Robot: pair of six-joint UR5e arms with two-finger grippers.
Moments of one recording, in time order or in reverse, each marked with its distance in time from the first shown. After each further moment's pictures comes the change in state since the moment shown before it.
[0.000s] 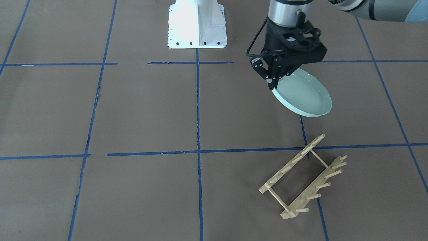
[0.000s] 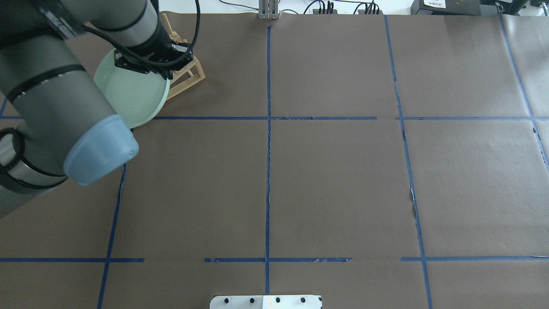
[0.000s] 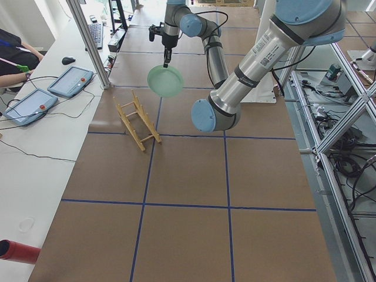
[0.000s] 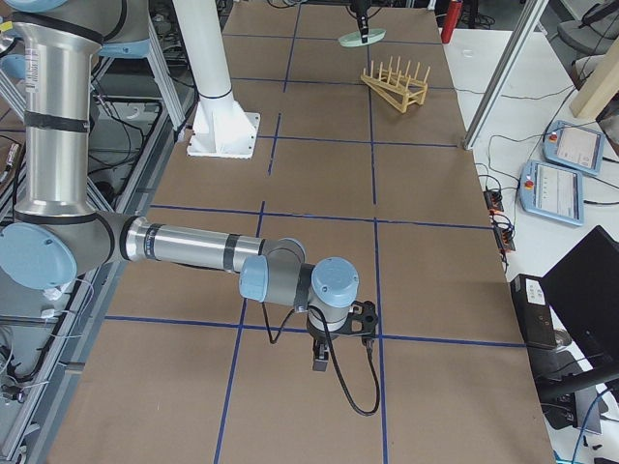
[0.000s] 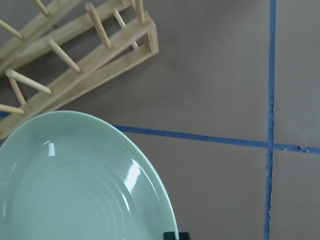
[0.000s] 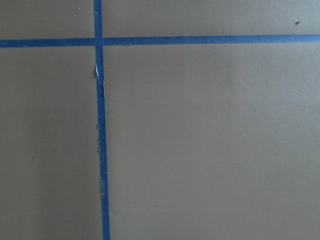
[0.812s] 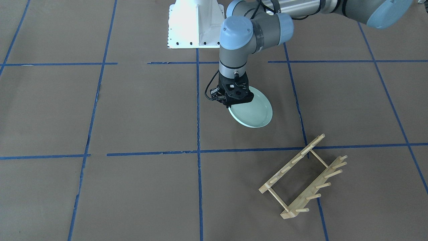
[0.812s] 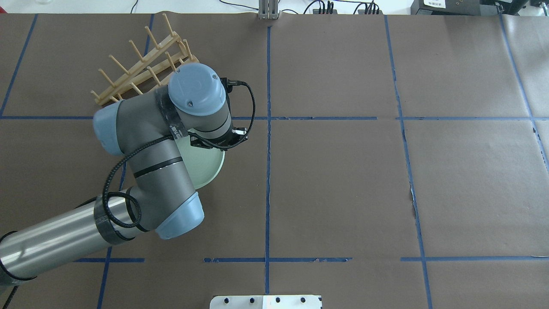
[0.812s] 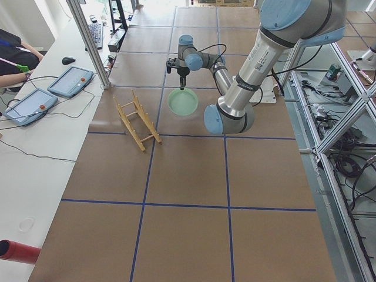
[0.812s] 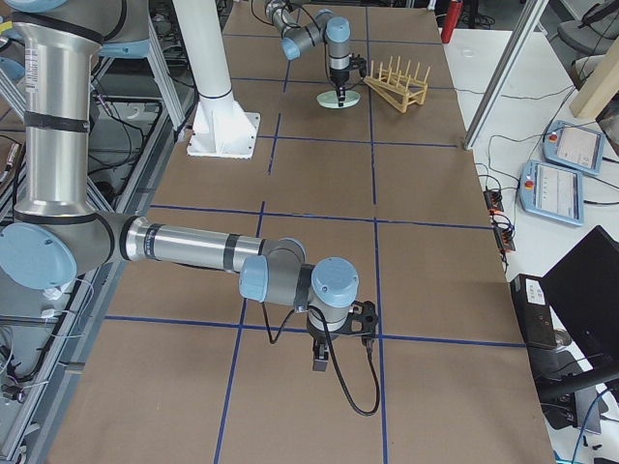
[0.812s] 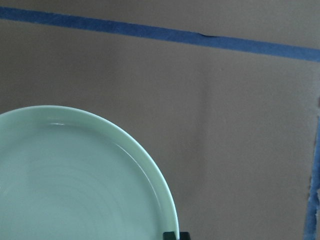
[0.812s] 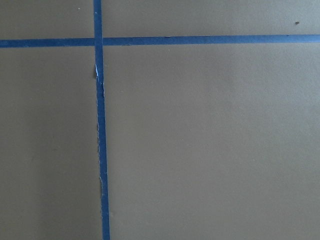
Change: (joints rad) left arm 0.305 0.085 0.274 -0.397 0.091 -0.216; right arm 0.000 0.000 0.000 0.000 0.000 0.000
